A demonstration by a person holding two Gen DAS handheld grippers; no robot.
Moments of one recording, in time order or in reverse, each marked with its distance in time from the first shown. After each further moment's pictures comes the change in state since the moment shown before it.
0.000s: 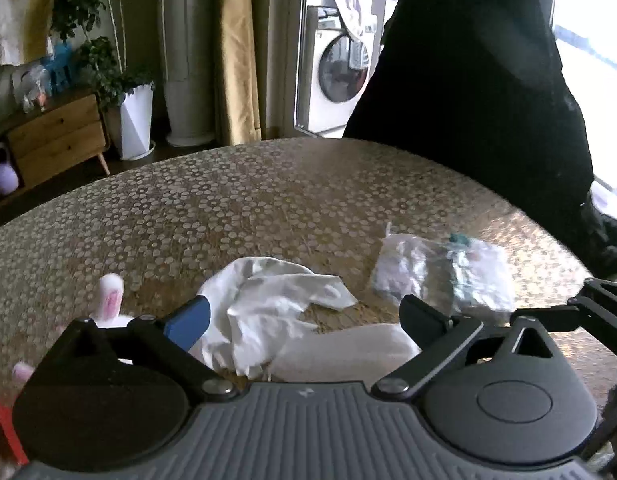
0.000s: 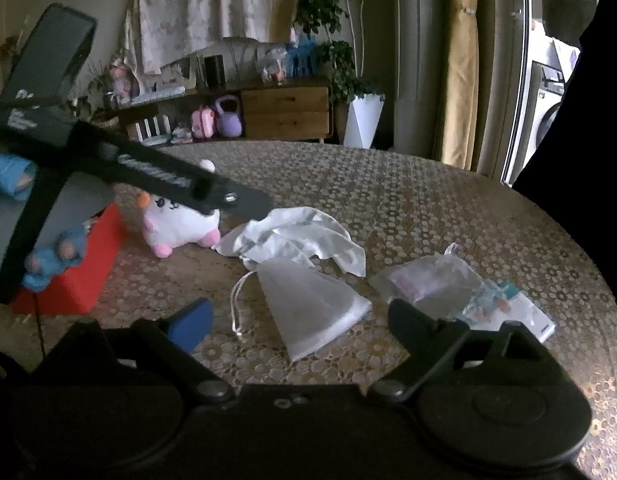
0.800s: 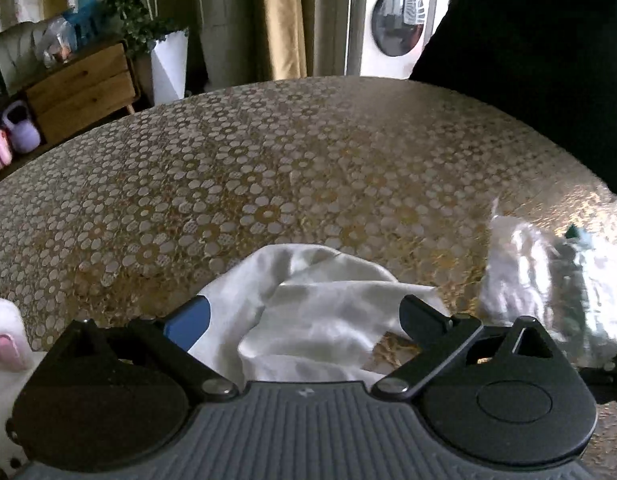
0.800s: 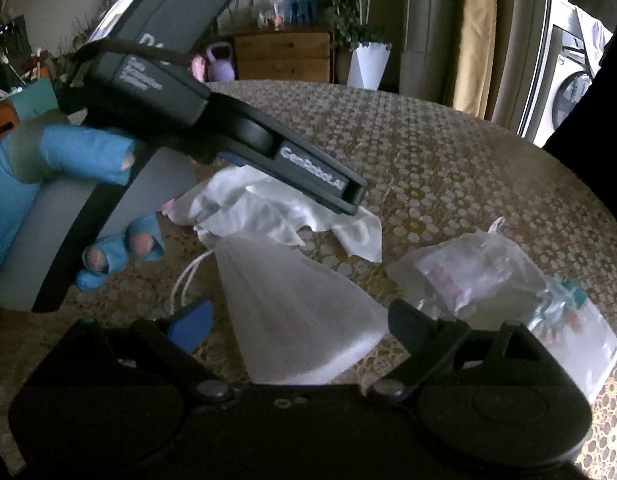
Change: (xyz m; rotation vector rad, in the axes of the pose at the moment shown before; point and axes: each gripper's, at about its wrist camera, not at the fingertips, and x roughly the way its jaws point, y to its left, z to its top) left arm 0.133 0.025 0.006 -0.065 0.139 0.140; right arm 0.107 -0.004 0.003 -0.022 0.151 -0.016
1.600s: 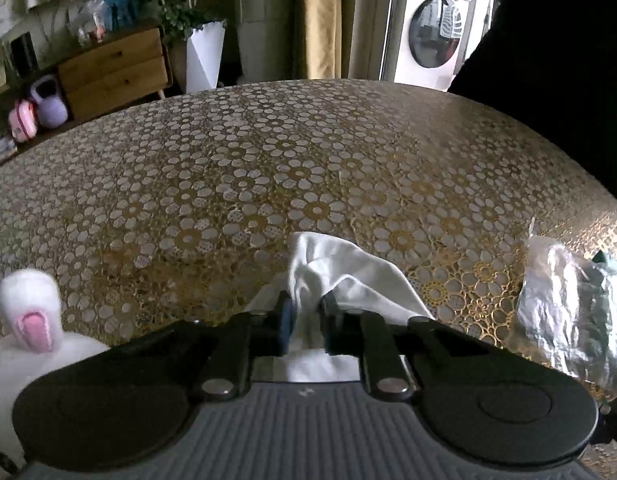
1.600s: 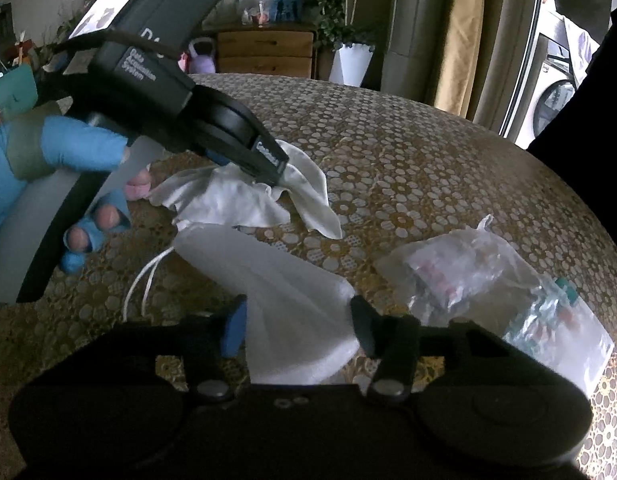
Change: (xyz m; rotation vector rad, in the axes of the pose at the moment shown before) left arm -0.001 0.029 -0.002 -0.107 -0.005 0.047; right arm 0.001 0.003 -0.004 -0.007 -0.013 -0.086
